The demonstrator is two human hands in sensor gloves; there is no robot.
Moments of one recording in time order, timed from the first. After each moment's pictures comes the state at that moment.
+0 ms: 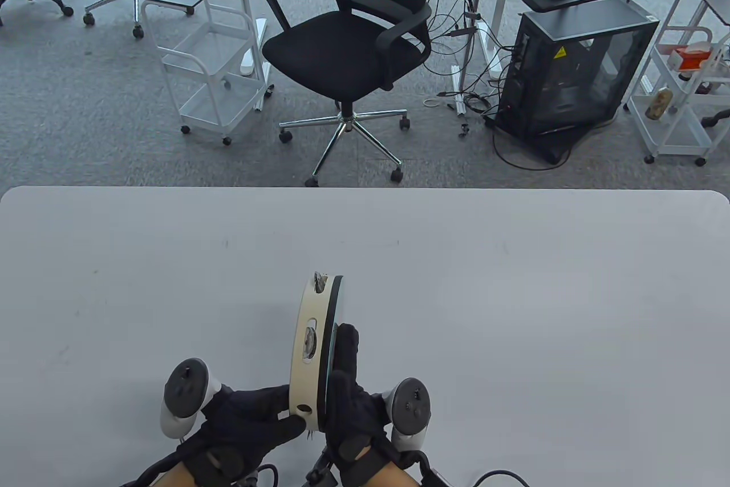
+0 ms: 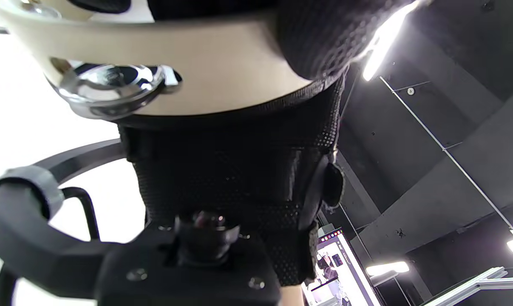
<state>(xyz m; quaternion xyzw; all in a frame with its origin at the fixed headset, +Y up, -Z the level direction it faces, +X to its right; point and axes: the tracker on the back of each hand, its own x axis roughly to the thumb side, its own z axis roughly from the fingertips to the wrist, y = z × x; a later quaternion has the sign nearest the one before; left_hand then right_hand) -0.208 -0.692 -0.266 -0.14 -0.38 0.60 0.69 -0.008 -0.719 -0.267 0.25 0.00 0.62 0.74</state>
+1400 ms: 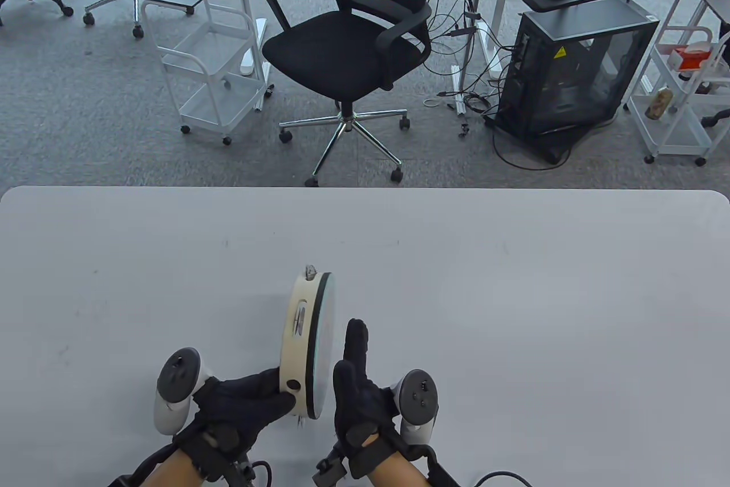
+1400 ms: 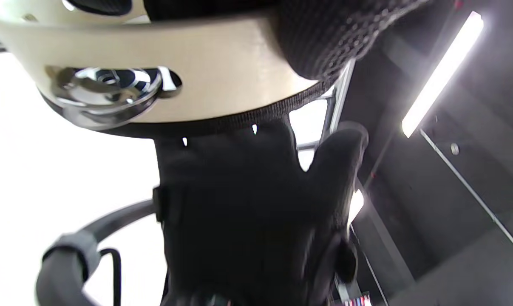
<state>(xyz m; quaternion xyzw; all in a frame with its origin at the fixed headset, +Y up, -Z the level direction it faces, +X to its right) -0.237 -0.712 -0.287 -0.14 -0.25 0.66 0.70 0.007 -0.728 -0.280 0.21 0.01 0.64 0.74</state>
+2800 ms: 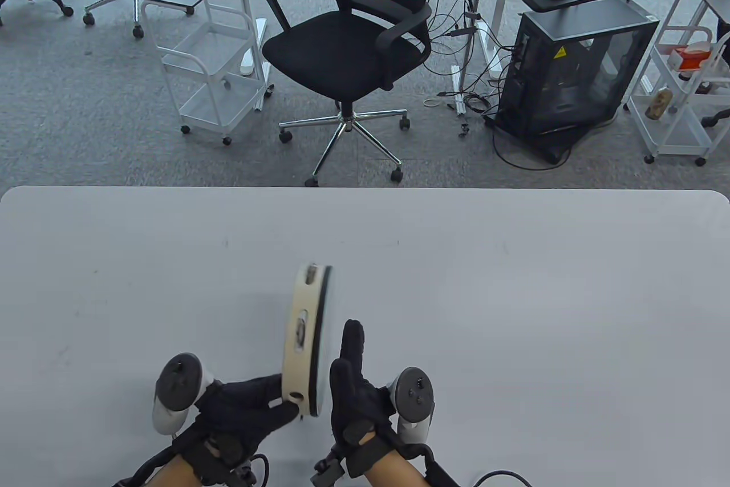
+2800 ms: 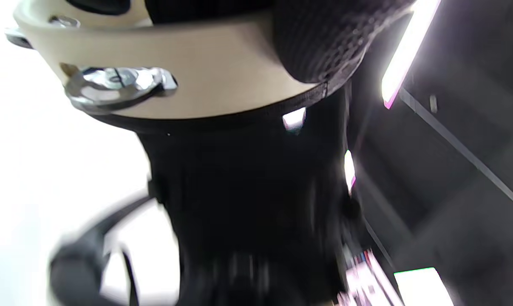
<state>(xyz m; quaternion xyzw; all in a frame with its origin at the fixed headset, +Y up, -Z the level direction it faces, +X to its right) -0.209 -0.703 -0.276 -0.18 -0.40 0.56 0.70 -0.011 -0.733 -0.276 0.24 0.05 0.63 0.73</state>
